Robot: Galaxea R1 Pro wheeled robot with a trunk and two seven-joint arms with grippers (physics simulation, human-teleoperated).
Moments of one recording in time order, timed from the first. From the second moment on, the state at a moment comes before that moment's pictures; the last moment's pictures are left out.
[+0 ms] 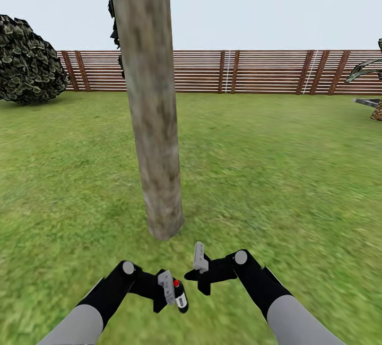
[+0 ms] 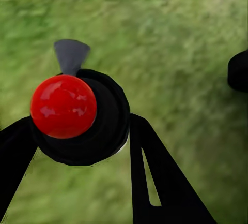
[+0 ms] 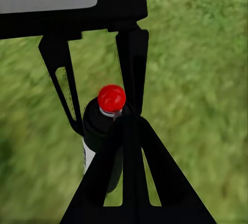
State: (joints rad) left arm -0.60 -0.04 -0.12 -0.59 -0.66 -0.08 -1.09; right arm -0.63 0.08 0.25 -0.67 0.53 -0.15 1.04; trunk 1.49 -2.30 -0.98
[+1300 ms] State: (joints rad) left arm -0.60 -0.06 -0.11 -0.60 -0.66 -0.08 -1.09; right arm -0.63 0.08 0.25 -0.67 0.53 -0.15 1.03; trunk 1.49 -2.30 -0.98
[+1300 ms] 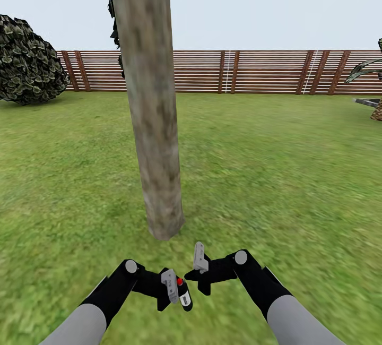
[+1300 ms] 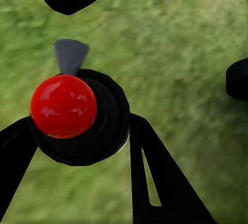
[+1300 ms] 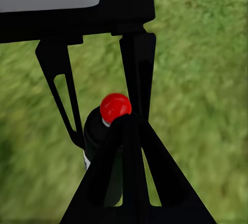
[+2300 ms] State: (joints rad) left arm -0.60 -0.07 -0.11 -0.60 -0.66 -0.08 -1.09; right arm -0.63 0.08 0.25 -0.67 0.53 -0.15 1.03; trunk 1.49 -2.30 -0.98
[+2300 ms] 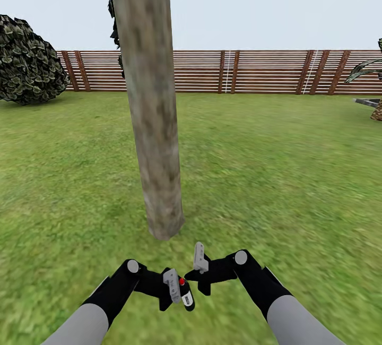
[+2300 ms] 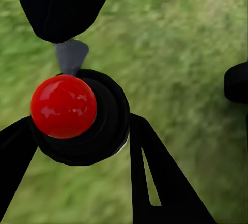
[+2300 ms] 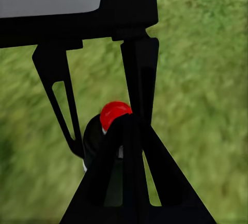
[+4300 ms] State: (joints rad) left arm -0.65 0.03 0.52 -0.42 -0.49 0.38 -0.10; right arm -0.50 -0.06 0.09 -0.08 0.01 -0.57 -0.13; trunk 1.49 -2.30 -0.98
